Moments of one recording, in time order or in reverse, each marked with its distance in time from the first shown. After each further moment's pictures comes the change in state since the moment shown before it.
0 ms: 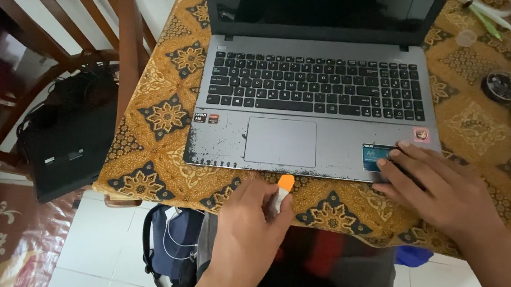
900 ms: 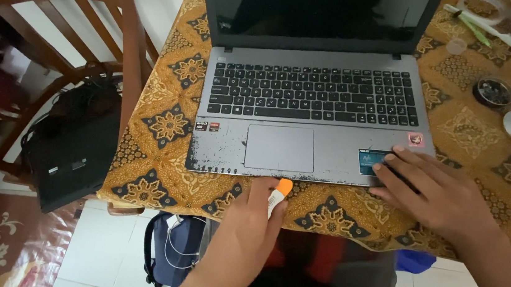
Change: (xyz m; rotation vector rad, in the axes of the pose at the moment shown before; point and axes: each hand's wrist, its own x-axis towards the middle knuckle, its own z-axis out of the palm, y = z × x) left_hand 0.005 0.008 -0.025 0.089 -0.274 0.164; right_hand -0.006 -0.001 0.003 -0.028 -0.006 0.009
